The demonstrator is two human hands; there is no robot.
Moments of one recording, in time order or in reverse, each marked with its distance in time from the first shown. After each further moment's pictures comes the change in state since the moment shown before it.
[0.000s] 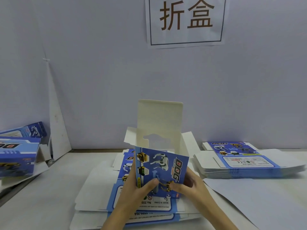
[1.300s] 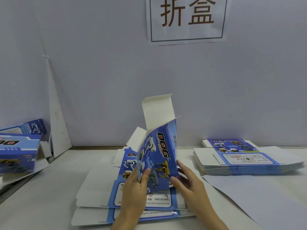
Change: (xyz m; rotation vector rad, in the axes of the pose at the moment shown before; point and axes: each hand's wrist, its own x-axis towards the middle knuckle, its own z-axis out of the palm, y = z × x) left_hand -0.005 -0.013 0.015 0.152 0.285 0.163; right_hand -0.008 0.016 0.015 -0.111 0.200 -0.060
